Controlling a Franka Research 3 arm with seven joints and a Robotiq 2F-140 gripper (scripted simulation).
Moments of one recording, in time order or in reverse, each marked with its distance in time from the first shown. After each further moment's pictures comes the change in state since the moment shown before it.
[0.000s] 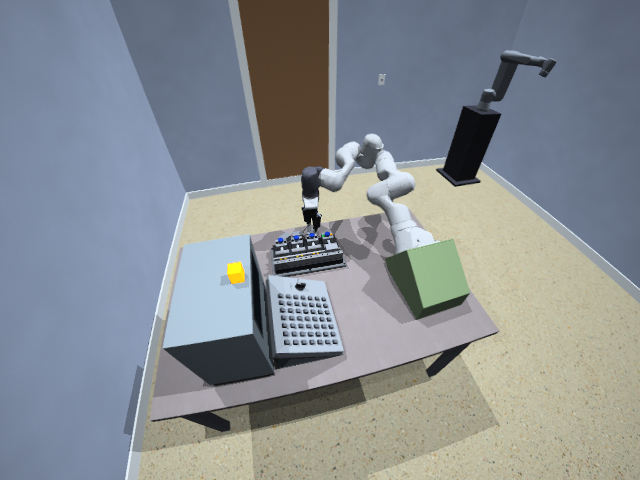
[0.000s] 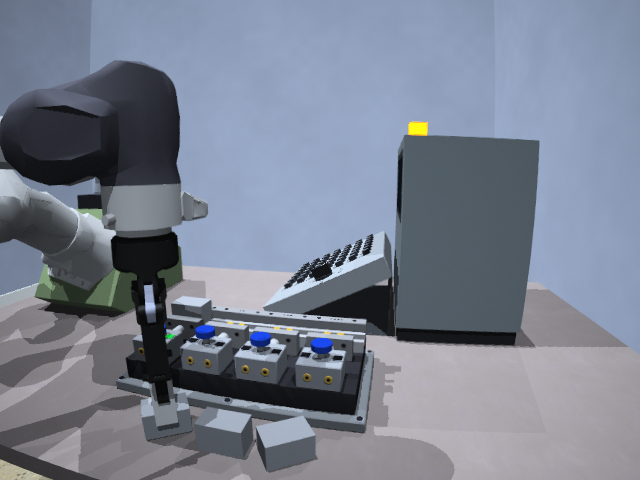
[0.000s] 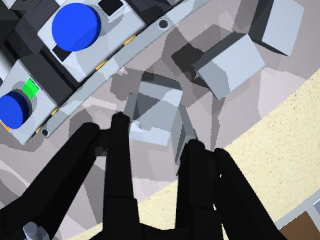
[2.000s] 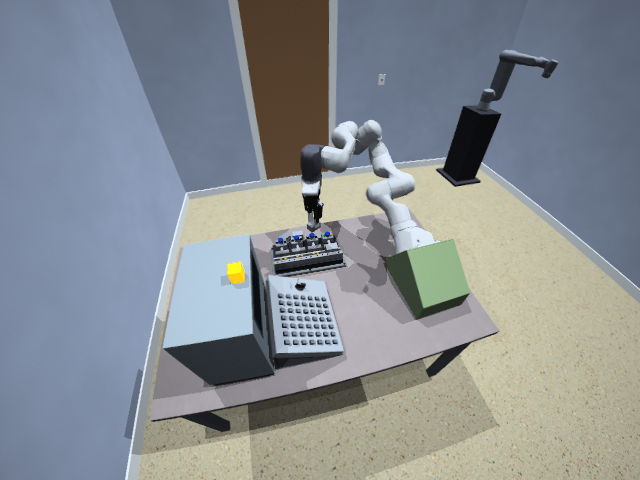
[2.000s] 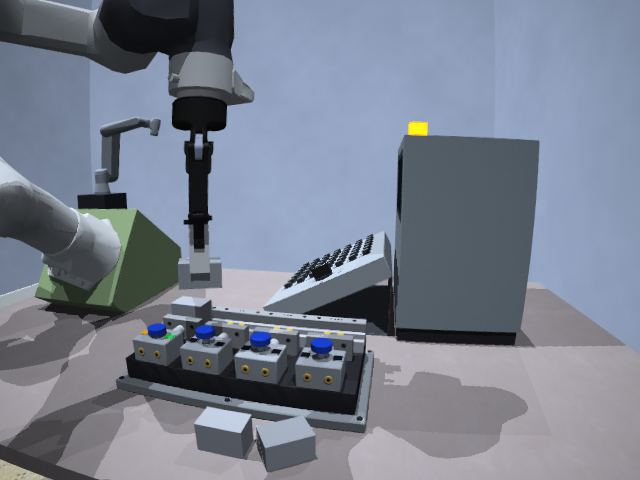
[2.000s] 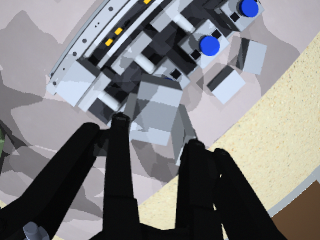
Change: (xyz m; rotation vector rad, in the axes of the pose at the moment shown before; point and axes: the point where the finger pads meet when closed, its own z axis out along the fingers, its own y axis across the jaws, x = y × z) arm 0.074 -0.083 -0.167 -0.023 -0.025 0.142
